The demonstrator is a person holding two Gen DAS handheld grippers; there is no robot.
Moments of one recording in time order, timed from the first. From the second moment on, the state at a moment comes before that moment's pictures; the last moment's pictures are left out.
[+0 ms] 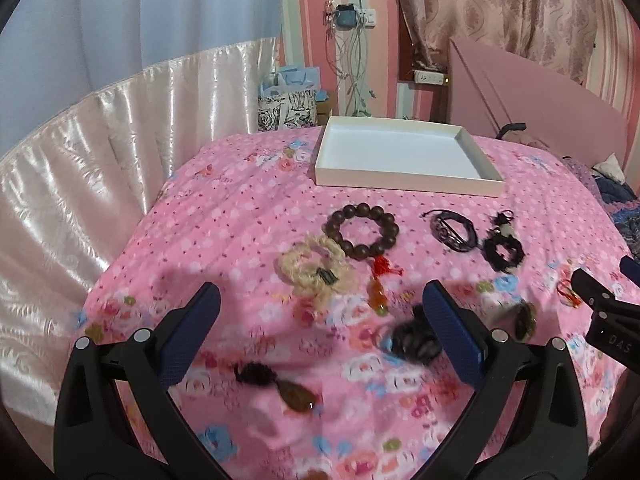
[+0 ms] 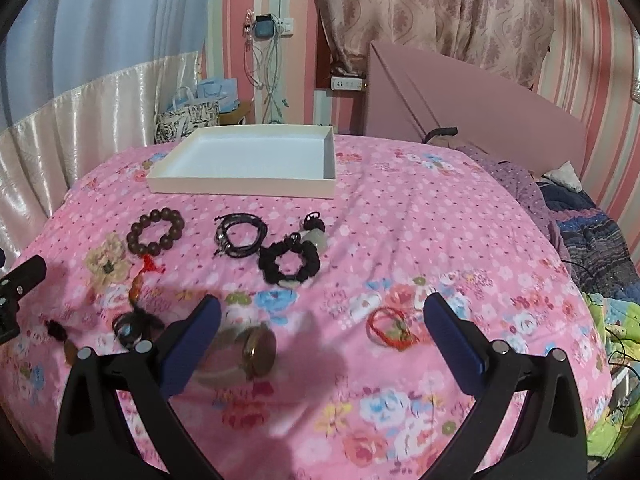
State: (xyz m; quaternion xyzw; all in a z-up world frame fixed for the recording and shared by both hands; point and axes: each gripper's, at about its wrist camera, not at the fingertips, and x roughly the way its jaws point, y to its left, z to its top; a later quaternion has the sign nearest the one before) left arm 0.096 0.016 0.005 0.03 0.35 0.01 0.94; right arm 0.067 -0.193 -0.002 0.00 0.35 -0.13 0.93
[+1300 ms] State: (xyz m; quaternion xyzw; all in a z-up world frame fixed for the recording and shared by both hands) left arm 0.292 0.019 -0.072 0.03 0.47 -0.06 0.88; right arm 0.250 -0.243 -0.085 0.02 0.49 -0.10 0.87
